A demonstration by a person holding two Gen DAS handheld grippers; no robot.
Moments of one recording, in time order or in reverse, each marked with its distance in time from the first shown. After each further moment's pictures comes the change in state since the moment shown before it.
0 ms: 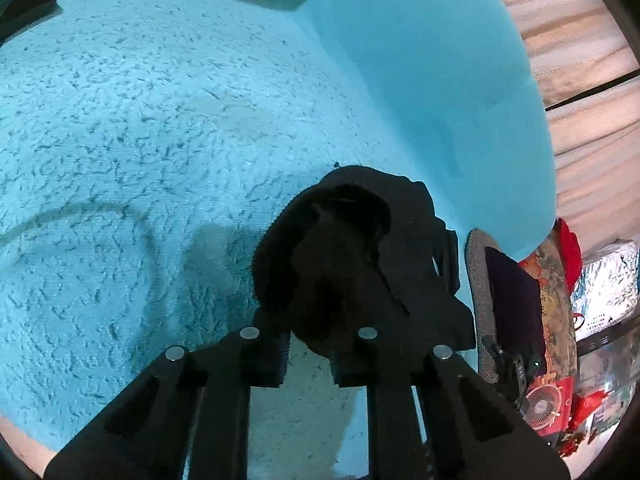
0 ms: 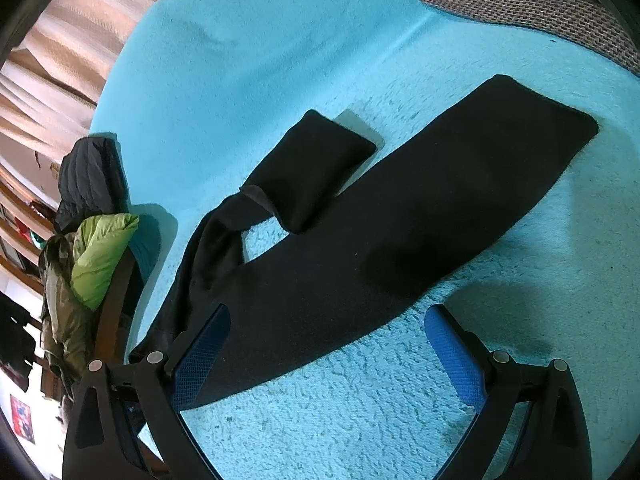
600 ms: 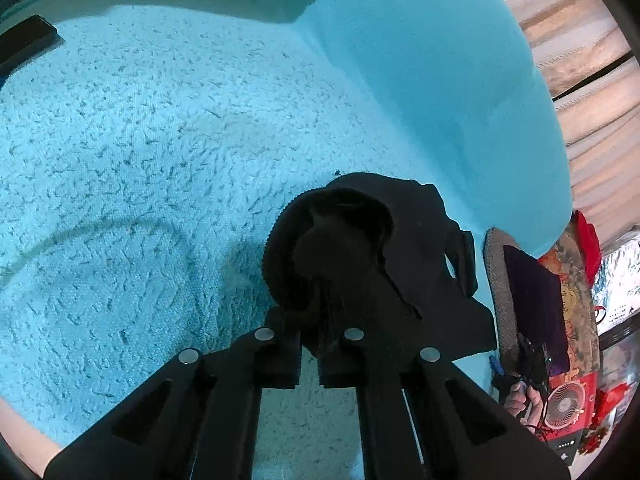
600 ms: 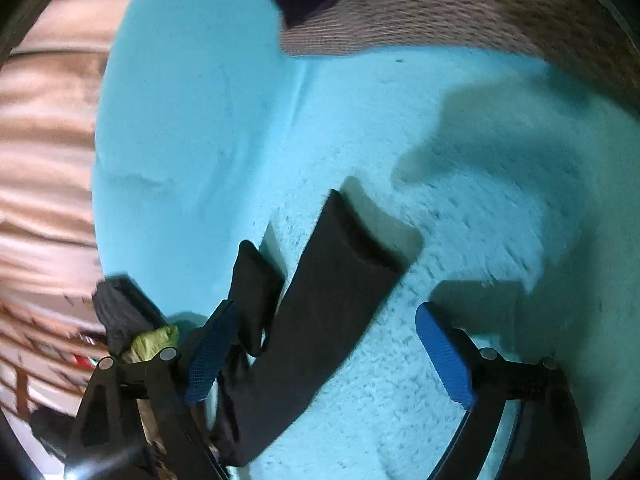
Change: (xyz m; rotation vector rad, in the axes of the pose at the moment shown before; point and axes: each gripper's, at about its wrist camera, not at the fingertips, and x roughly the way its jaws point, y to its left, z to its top) left arm 0.009 -0.016 0.000 0.054 -0.038 0.079; right arm -0.047 -0.131 0.090 0.338 -0.017 0.094
